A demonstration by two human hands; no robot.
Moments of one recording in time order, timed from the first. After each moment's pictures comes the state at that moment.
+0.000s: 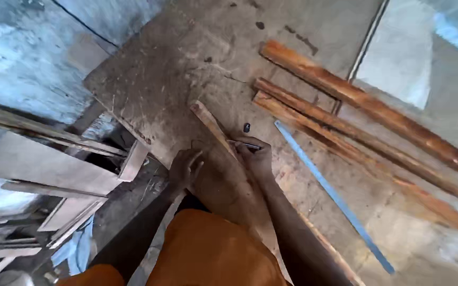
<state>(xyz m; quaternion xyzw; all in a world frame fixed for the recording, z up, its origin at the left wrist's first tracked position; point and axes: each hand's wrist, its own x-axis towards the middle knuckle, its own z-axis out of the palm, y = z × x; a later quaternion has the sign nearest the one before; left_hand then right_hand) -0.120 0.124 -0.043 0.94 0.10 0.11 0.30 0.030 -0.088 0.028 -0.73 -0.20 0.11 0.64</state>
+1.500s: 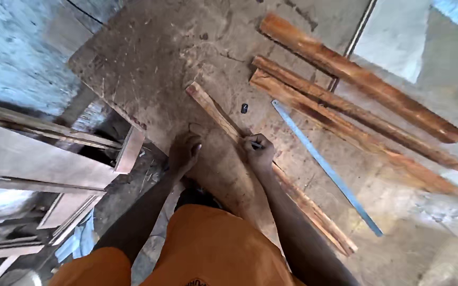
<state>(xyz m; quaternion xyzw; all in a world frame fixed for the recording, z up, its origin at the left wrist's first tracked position) -0.121 0.119 -0.042 0.96 0.11 0.07 0.24 -0.013 -0.124 0.001 -0.85 -0.10 0.05 0.51</state>
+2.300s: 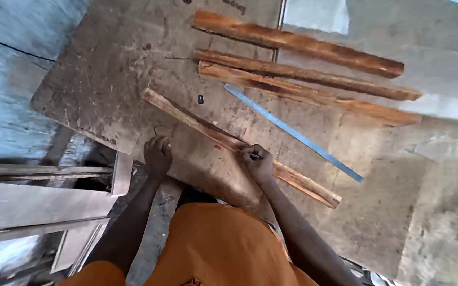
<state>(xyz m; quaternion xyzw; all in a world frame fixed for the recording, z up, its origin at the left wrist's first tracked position) -0.125 0.096 -0.041 0.96 0.13 0.10 0.23 -0.084 -0.254 -0.004 -0.86 -0.02 0.02 0.51</state>
